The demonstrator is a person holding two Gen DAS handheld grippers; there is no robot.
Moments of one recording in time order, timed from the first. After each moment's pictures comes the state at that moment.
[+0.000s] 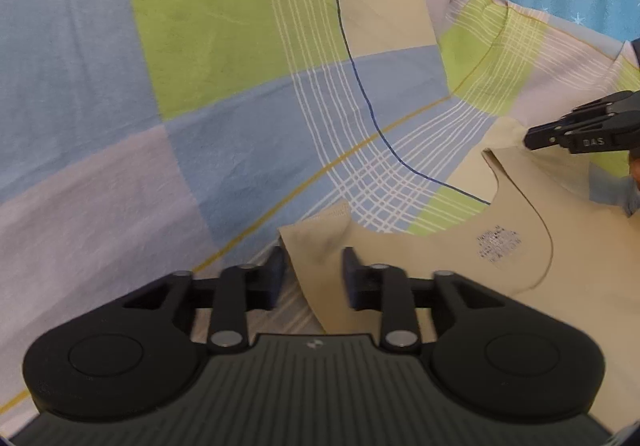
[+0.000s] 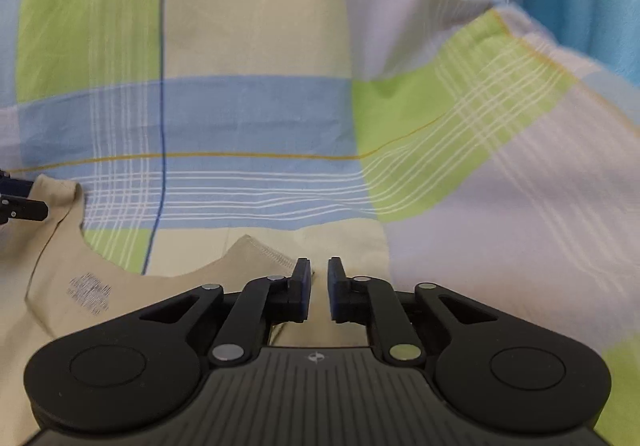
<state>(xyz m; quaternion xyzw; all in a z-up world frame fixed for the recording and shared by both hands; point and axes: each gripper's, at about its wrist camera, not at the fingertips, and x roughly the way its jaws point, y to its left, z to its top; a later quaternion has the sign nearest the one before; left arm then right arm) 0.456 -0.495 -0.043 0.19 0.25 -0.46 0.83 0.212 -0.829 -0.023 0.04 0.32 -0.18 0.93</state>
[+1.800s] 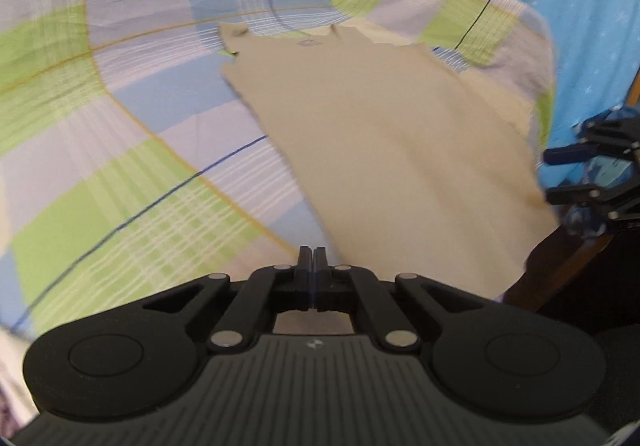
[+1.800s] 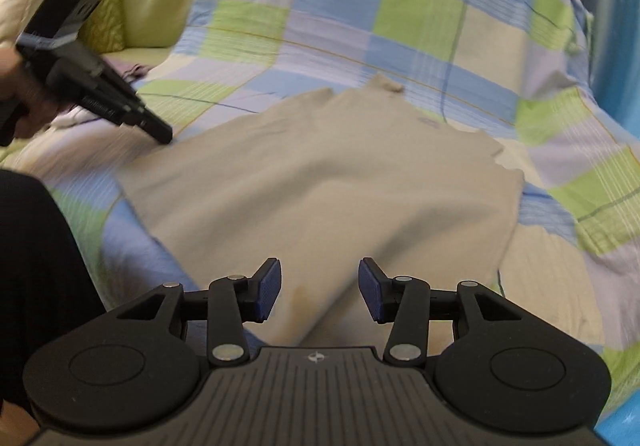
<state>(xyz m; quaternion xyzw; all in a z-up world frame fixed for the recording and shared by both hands) 0.171 -0.252 -0.040 0.19 0.34 -0.46 0.80 -0.084 -0.498 -0.003 -0.09 0.34 0.00 0.94</state>
